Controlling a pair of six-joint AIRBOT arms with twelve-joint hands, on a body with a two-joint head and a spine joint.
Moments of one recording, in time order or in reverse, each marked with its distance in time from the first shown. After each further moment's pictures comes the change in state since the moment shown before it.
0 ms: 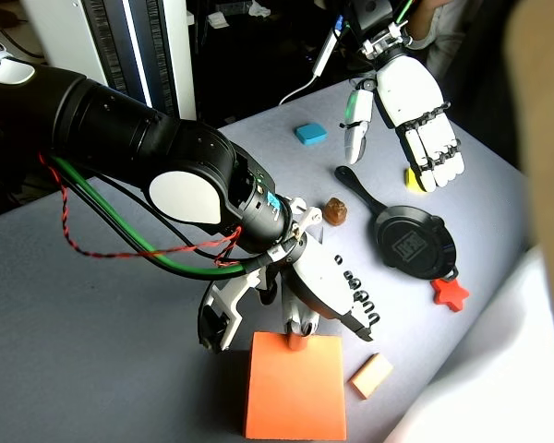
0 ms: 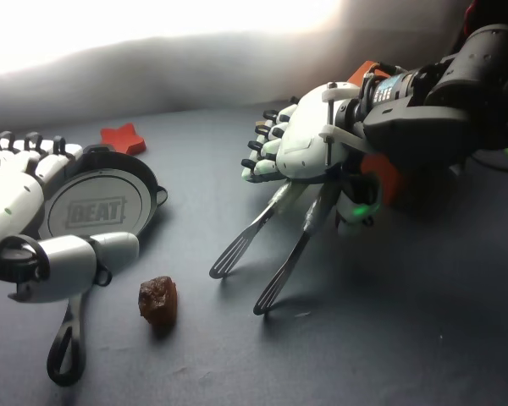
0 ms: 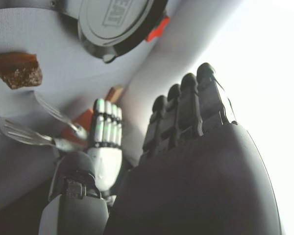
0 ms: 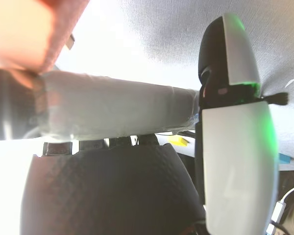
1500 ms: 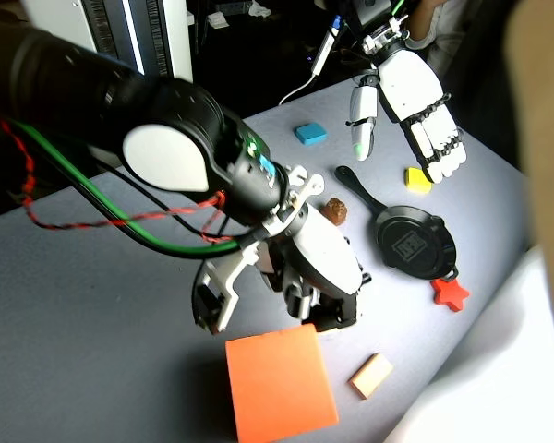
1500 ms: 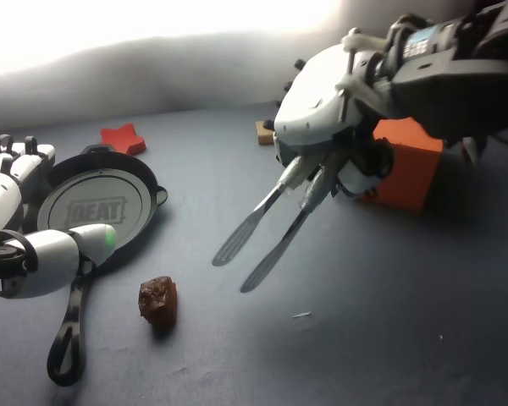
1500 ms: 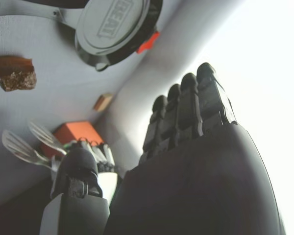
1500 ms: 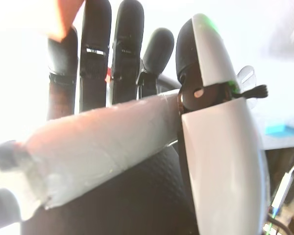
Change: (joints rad) left arm -0.012 0.007 -0.021 -0.089 -0.085 0.019; right arm 0.117 0.142 -0.189 -0.018 -0.038 0.179
